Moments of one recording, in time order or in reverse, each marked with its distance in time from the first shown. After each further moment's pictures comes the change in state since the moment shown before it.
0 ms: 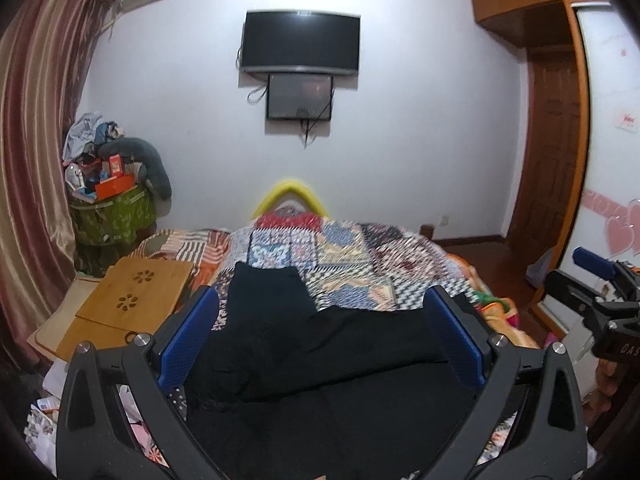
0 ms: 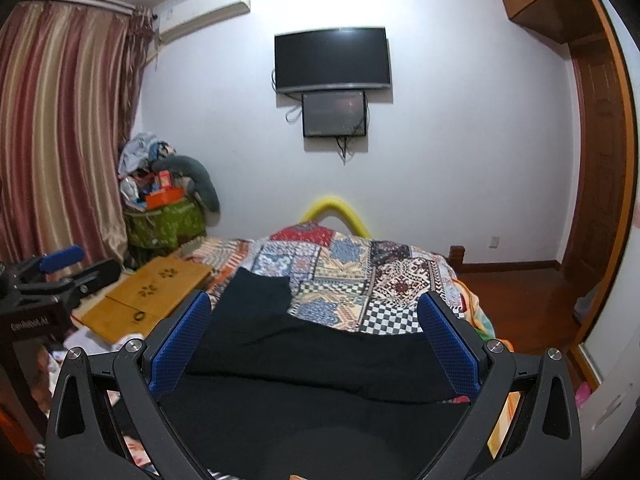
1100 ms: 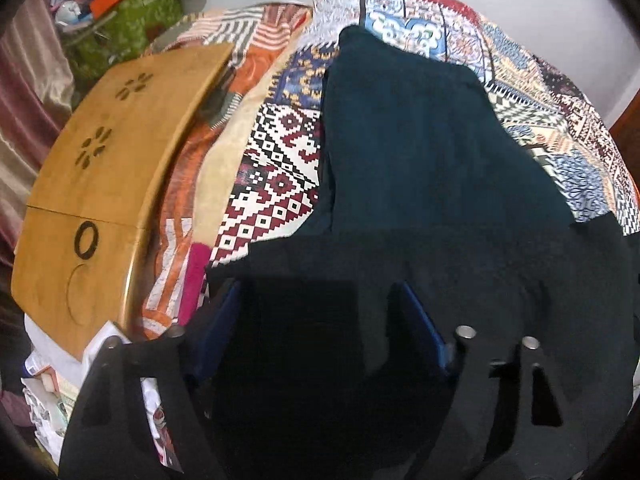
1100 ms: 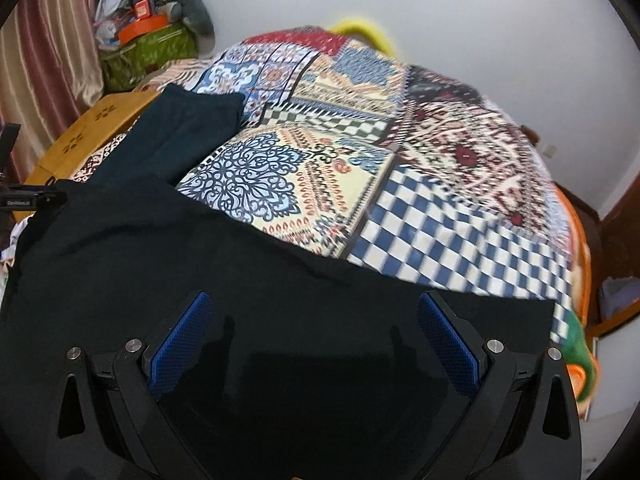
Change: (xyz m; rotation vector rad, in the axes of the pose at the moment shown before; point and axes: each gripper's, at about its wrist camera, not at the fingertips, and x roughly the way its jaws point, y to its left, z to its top) left arm 0.360 0.204 -0.140 -0.151 0.745 0.158; right arm 0.303 -0.077 -0.083 -0.150 0.606 0.122
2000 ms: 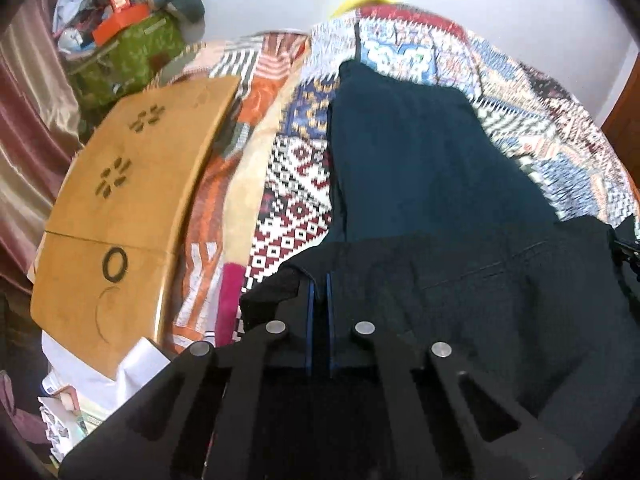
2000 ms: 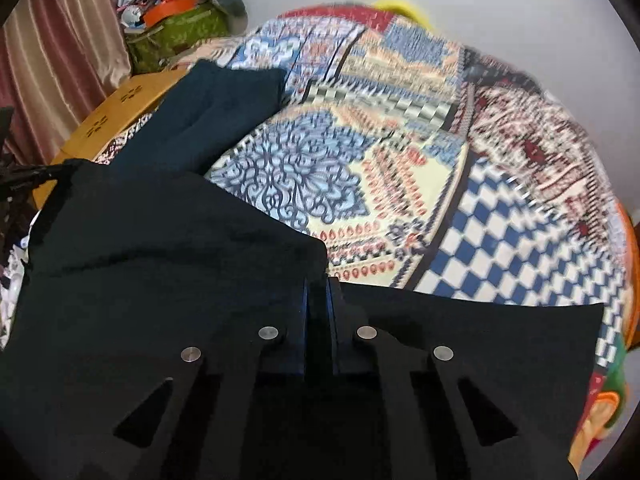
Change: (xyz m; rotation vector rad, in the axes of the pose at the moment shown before) left arm -0.043 0.005 -0.002 0.054 -0.101 0.016; right arm 0.026 0.022 0.006 -0.029 0.049 0.102
